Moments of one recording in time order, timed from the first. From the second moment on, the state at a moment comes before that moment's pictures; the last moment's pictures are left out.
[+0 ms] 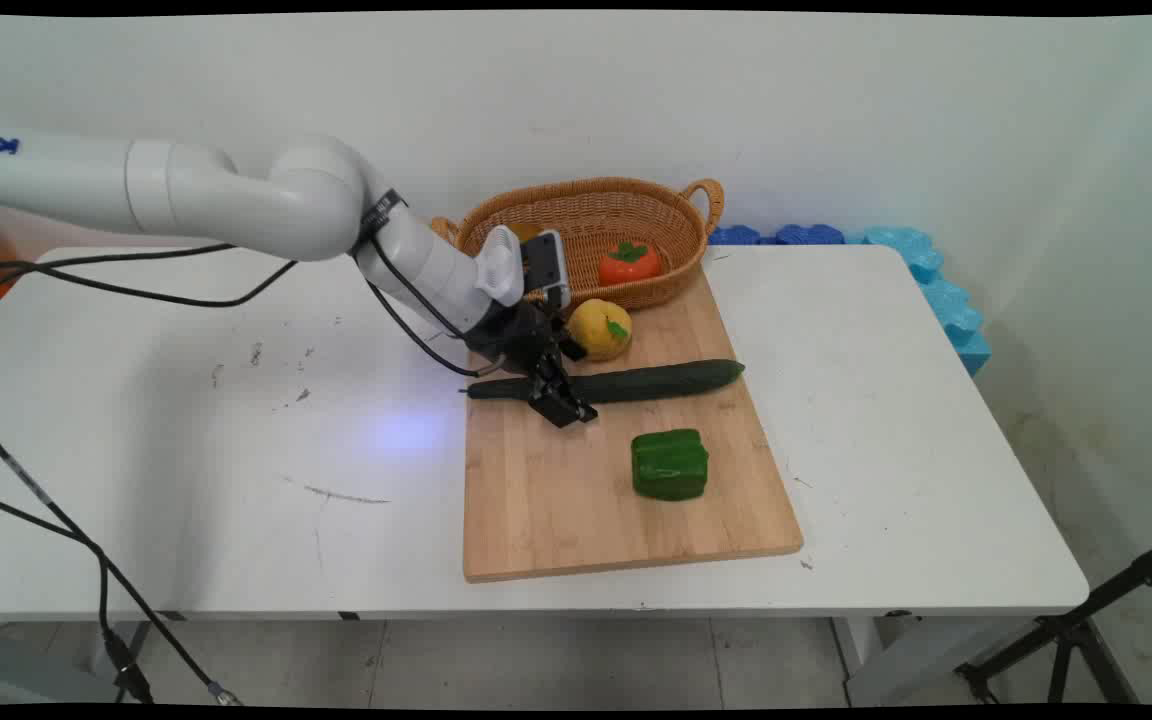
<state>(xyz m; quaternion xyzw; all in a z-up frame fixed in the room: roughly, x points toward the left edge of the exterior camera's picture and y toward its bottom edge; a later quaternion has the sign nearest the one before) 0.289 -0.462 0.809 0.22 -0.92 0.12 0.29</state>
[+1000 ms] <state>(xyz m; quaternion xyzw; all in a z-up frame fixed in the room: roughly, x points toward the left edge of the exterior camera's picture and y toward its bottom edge) 0.333 -0.475 0.901 0.26 -0.91 0.13 0.29</state>
